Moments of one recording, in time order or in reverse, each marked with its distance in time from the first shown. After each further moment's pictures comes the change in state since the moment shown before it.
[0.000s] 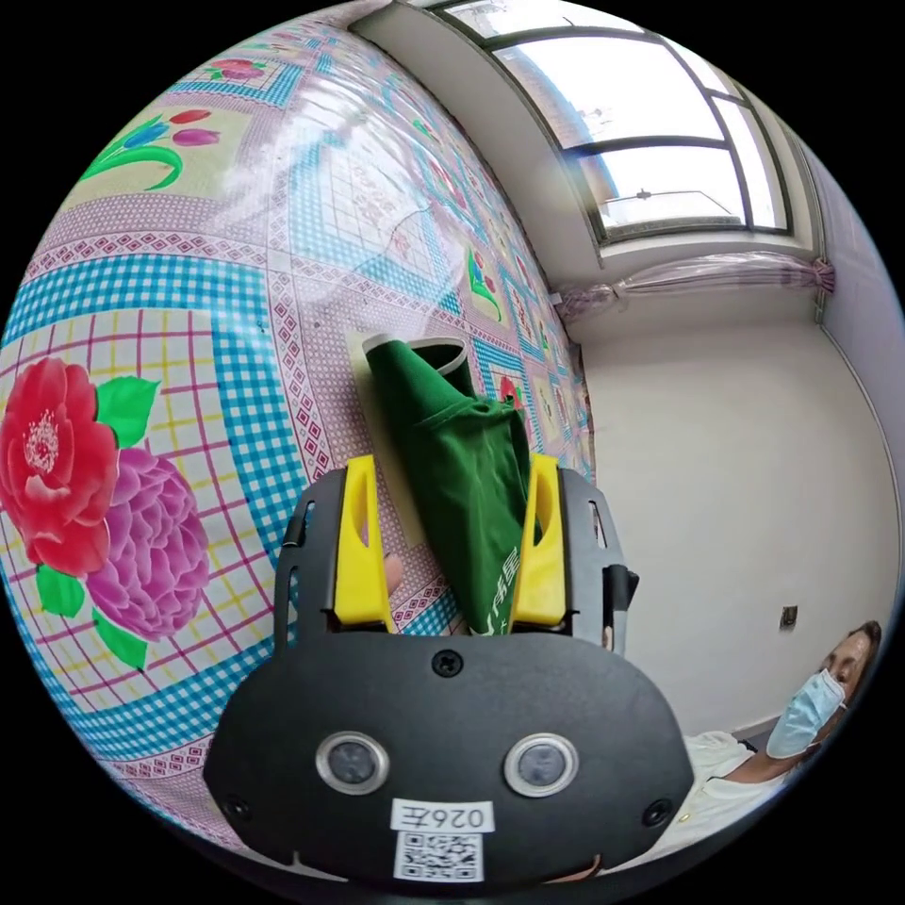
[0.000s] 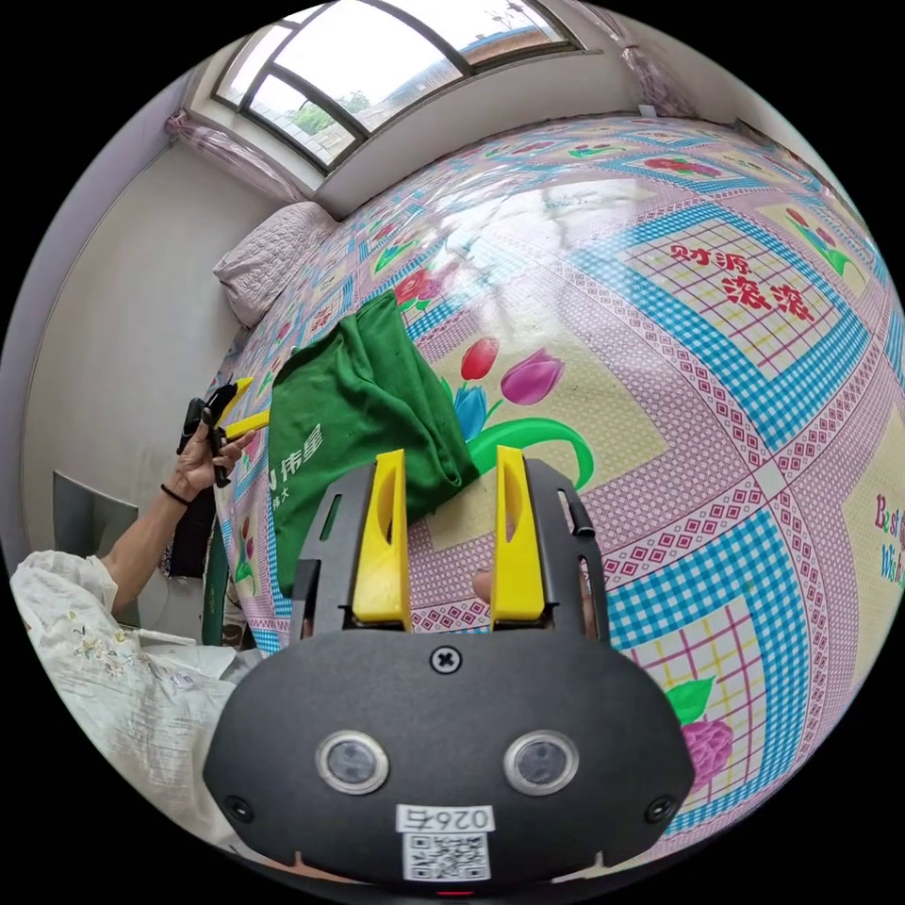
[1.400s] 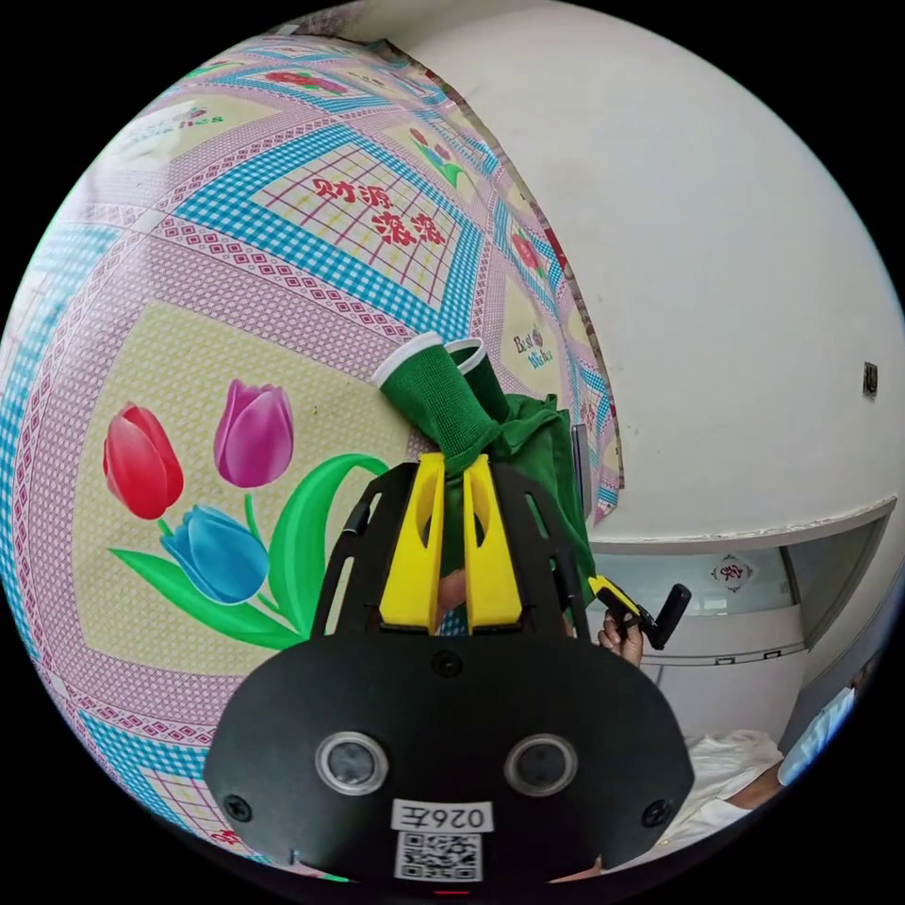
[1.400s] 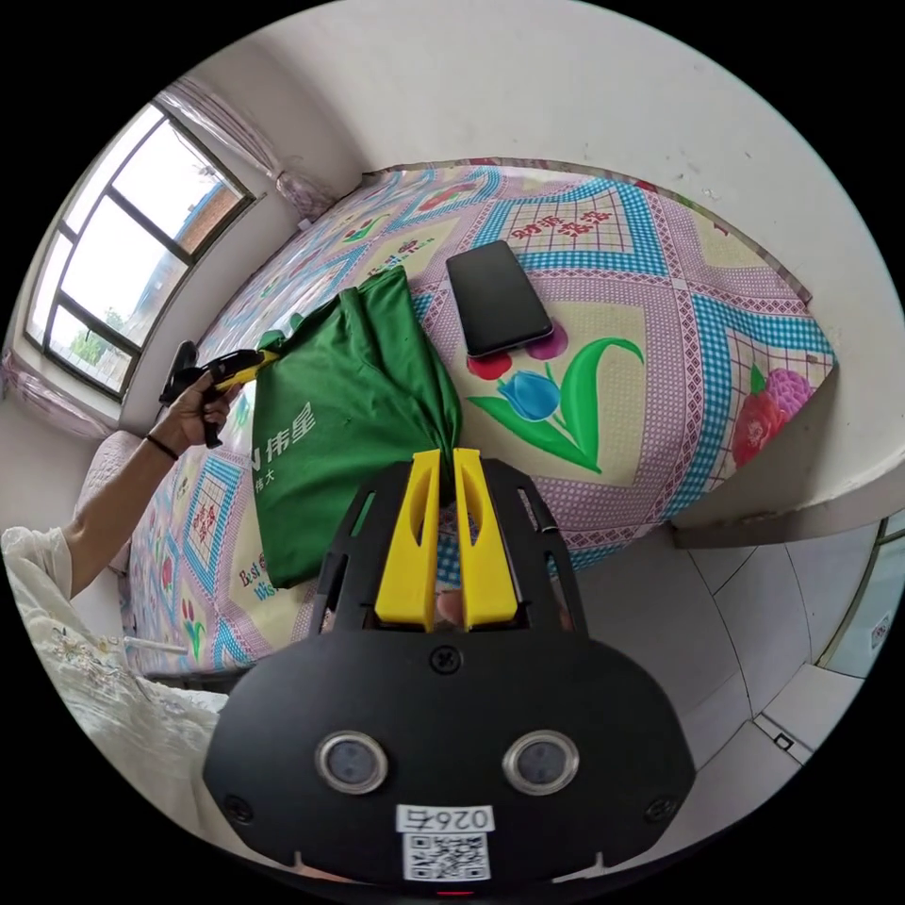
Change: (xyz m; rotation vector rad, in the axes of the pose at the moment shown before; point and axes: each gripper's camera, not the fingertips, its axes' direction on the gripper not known) left arm 0.301 -0.029 0.530 -0.793 0.000 0.608; right arm 0.028 0.237 -0.185 0.376 0.452 0.725
